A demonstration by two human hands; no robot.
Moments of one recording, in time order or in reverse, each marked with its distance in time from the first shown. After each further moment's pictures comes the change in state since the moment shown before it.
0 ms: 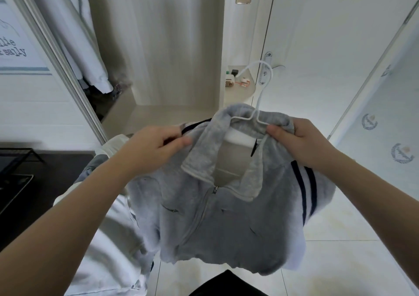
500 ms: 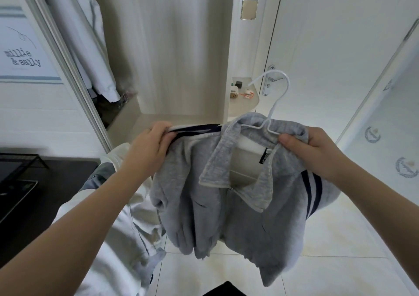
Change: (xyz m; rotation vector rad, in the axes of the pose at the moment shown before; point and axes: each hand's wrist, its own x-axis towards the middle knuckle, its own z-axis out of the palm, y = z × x) left_hand 0.008 -0.040 0.015 0.024 0.280 -0.055; right_hand 0.000 -0.006 -0.013 0.104 -0.001 -0.067
